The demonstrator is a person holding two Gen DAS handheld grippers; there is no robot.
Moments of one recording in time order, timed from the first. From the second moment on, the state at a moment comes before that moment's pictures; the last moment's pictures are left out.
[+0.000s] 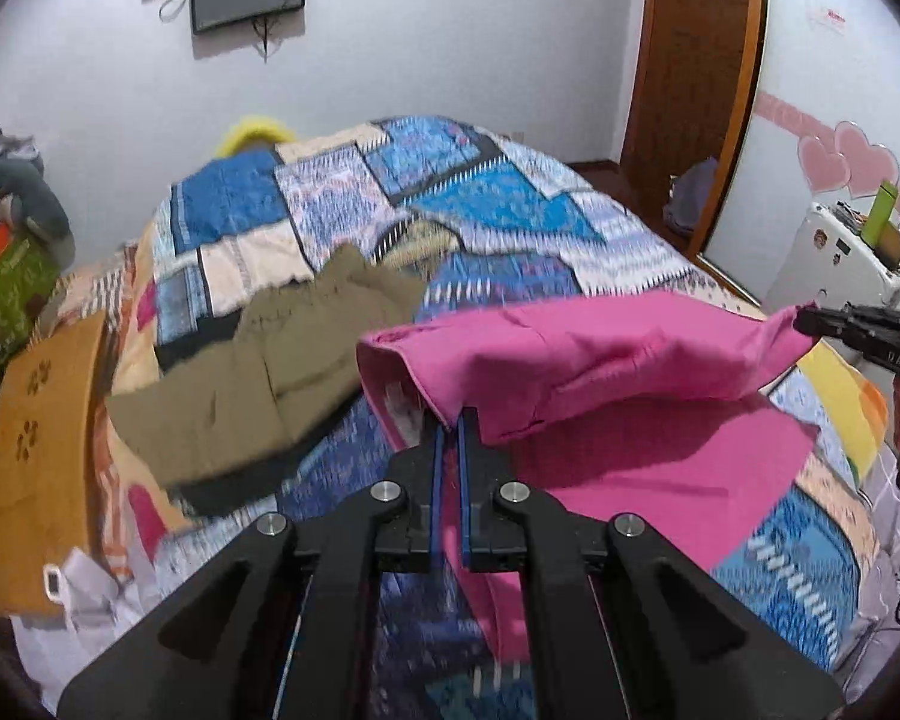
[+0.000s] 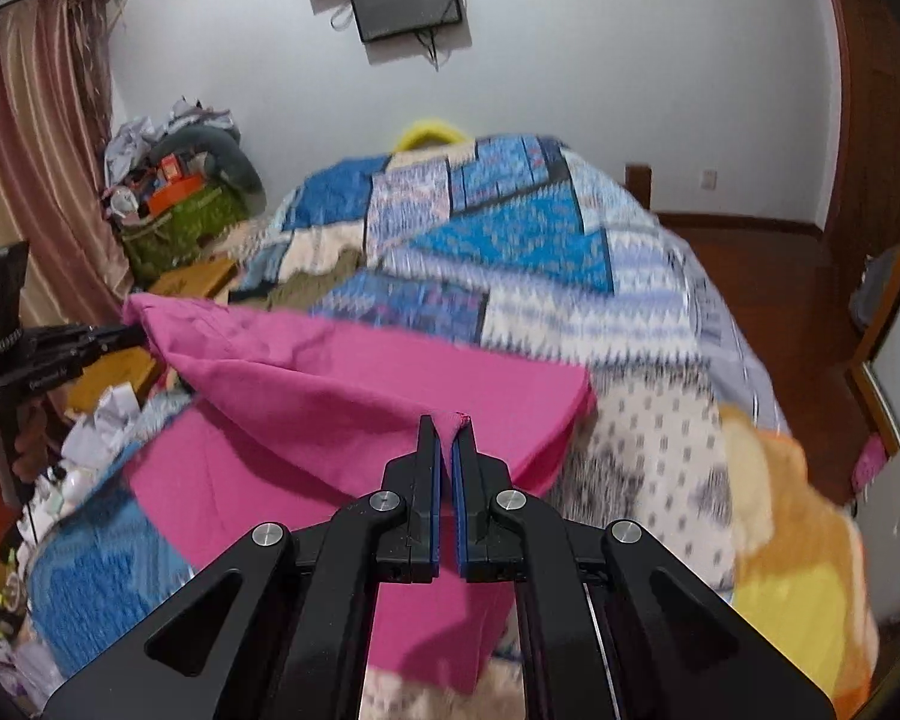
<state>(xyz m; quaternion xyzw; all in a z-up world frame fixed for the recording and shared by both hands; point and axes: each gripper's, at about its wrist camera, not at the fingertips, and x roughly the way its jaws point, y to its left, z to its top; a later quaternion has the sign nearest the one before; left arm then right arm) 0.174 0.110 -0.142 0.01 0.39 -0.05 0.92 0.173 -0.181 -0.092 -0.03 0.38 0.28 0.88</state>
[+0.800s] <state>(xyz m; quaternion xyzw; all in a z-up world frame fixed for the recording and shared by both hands) 0.132 0.120 -0.141 -0.01 0.41 0.00 0.91 0.111 -0.218 -0.099 -0.01 0.39 0.22 0.89</state>
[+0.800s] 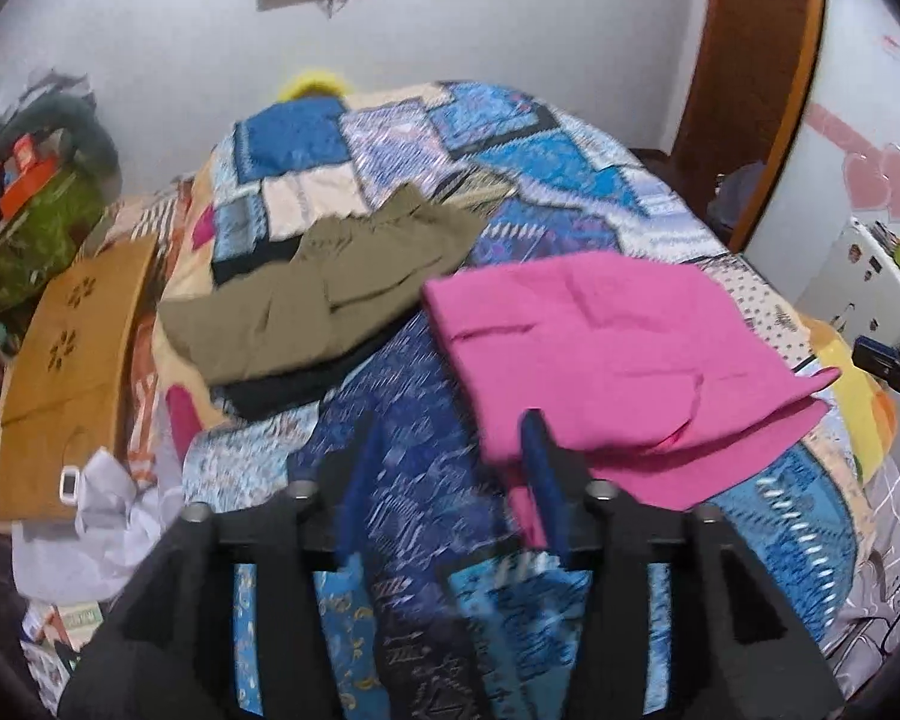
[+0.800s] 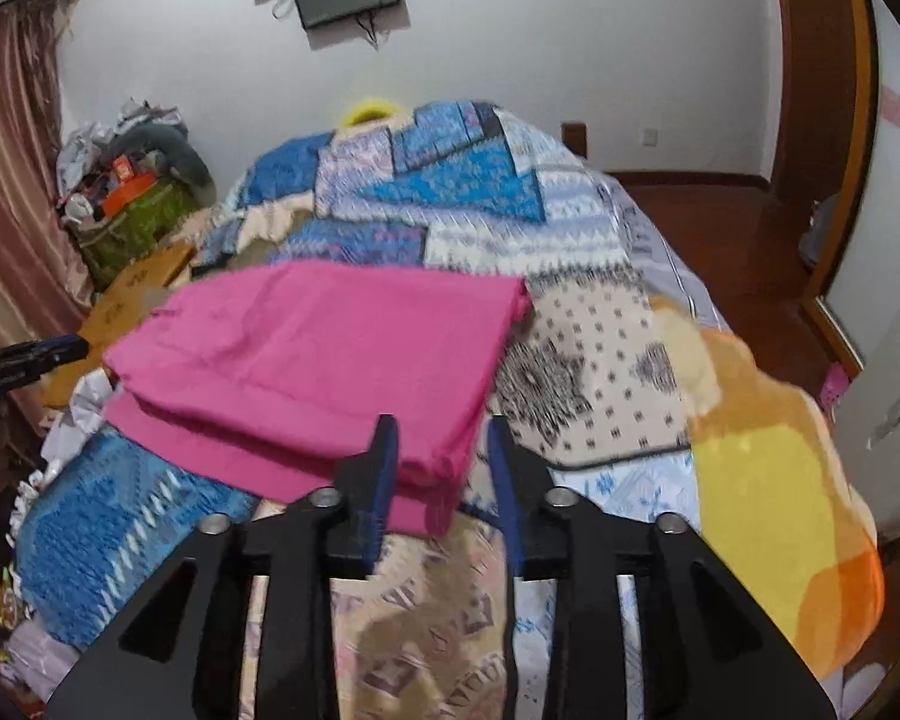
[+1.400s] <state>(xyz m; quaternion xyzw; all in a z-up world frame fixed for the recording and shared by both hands) 0.158 0.032 -0.188 0.18 0.45 -0.06 0.87 0.103 -0.105 -0.126 -0.16 0.40 0.35 0.83</state>
